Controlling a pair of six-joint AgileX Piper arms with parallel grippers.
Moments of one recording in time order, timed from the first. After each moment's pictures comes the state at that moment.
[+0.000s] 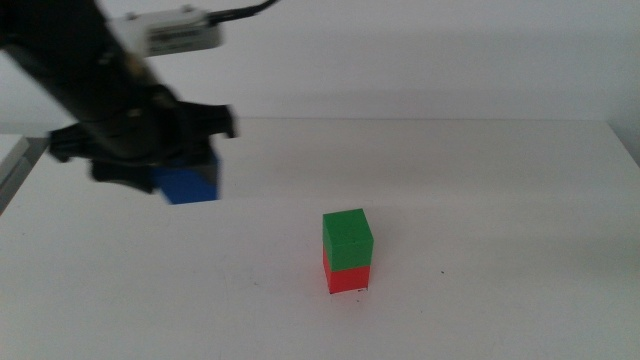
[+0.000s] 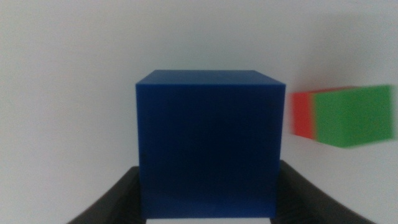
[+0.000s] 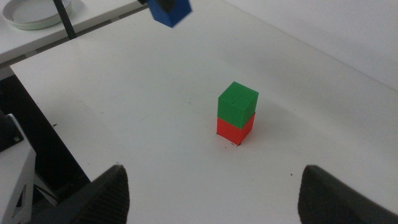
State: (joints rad) left arm -0.42 1.46 -1.37 0.03 1.21 -0.51; right arm 0.94 0.45 -0.92 -0.13 1.03 0.10
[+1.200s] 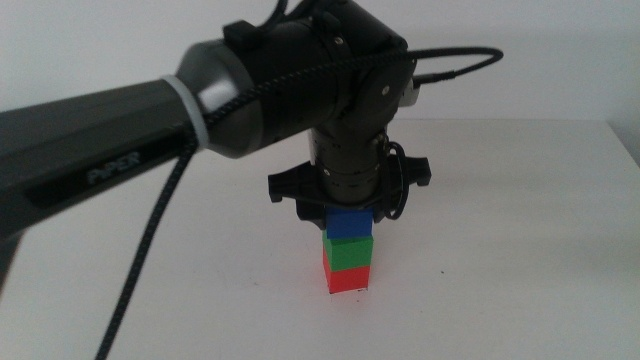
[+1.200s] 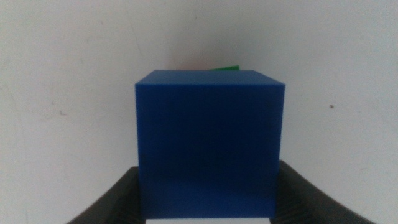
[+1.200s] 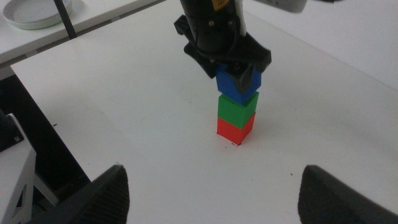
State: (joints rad) left arm -0.84 1.87 -1.69 0.17 1.22 -0.95; right arm 0.94 0.45 -0.92 -0.13 1.03 0.10
